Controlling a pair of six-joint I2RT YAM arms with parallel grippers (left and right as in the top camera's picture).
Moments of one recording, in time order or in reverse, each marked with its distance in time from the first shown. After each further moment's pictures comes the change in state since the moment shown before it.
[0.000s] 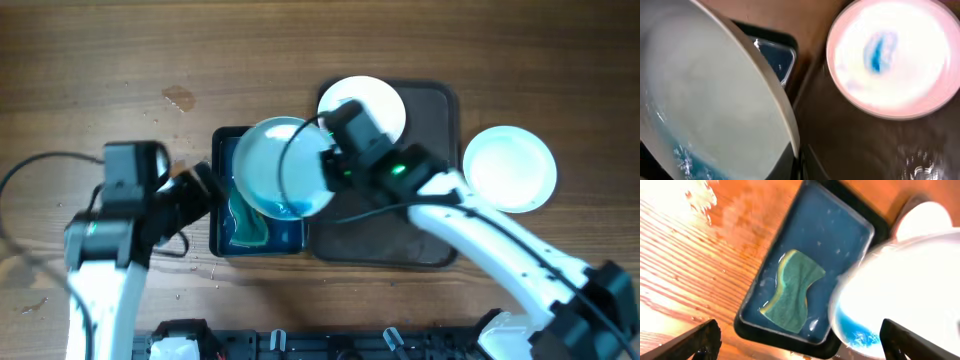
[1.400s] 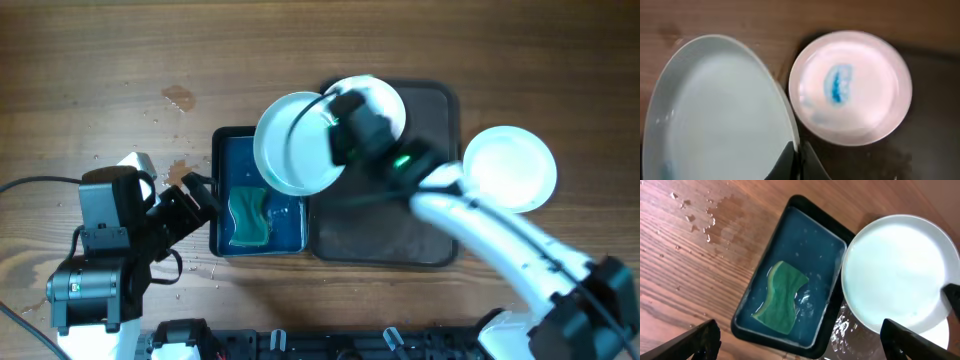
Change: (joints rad) left arm 0.010 -0.163 0.002 -0.010 0.004 0.000; right arm -0.127 -0.008 0.009 0.072 0.002 0.041
